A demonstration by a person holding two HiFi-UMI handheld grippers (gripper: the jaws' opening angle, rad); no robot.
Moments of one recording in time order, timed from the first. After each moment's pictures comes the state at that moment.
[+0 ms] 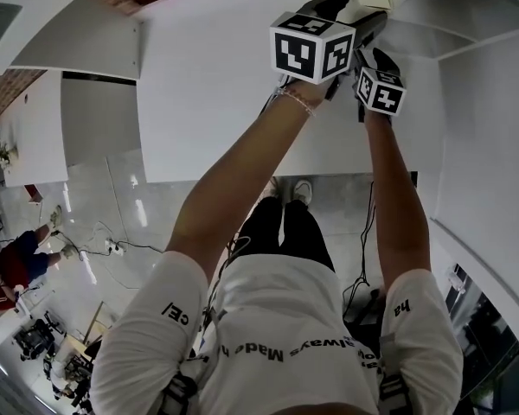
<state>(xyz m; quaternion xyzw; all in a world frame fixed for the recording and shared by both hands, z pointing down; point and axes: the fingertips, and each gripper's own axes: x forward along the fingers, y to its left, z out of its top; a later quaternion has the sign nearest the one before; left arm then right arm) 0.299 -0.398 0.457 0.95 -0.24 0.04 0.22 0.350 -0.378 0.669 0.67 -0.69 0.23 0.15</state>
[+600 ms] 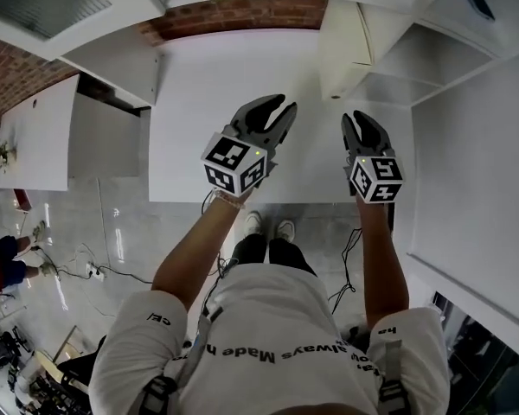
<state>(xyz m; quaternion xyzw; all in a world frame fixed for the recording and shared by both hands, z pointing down) 0.125 -0.300 0.418 0.95 -0.29 0.04 0.13 0.263 -0.281 0.486 0.59 -0.79 0.13 0.10</state>
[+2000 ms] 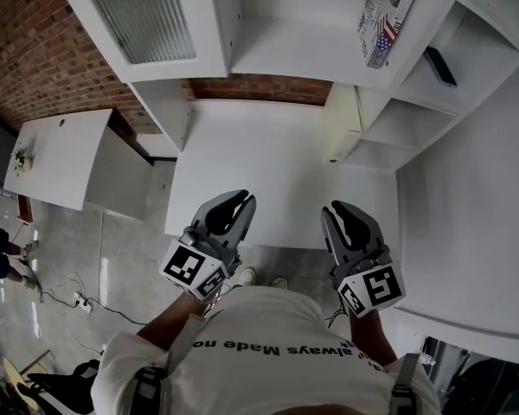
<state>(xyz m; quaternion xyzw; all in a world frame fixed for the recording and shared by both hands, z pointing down) -0.011 -0.152 0.254 0.93 -0.36 -0.03 0.08 0.127 -0.122 0.246 0.49 -0.87 0.03 0.04</state>
